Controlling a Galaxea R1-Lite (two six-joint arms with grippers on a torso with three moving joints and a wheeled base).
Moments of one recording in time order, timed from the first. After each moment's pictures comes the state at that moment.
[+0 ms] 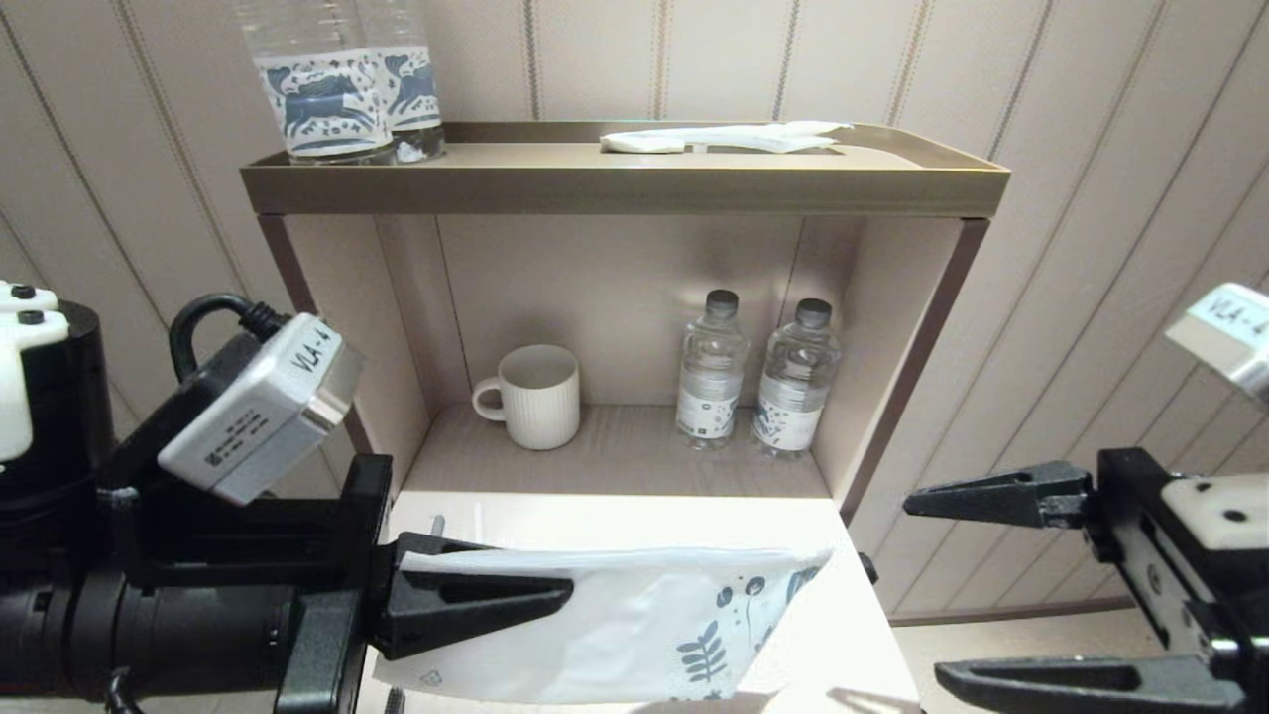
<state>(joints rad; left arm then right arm) -0.74 1.27 -0.70 -0.29 -0.60 0.14 0.49 1.13 -0.86 0.08 0.65 -0.15</state>
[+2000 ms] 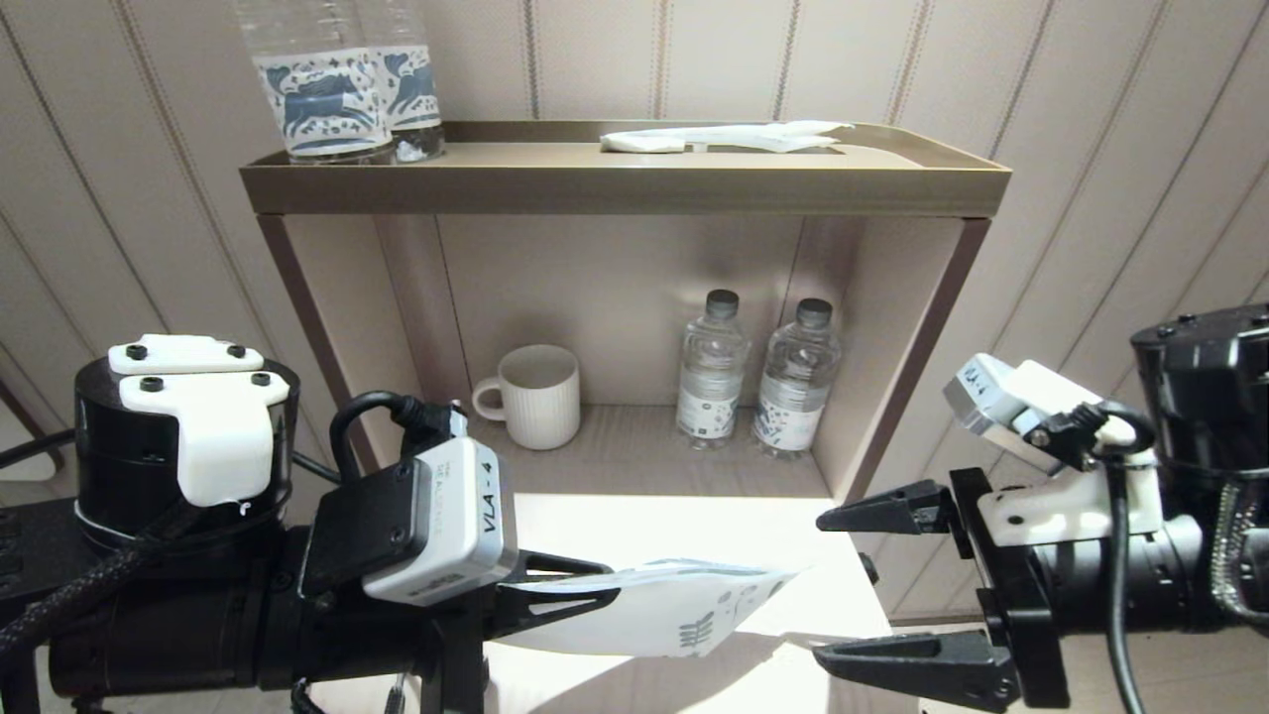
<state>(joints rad) -0.80 1.42 -0.68 -0.38 -0.46 0.52 0.48 1.33 -0.81 -0.02 0.66 -0.23</state>
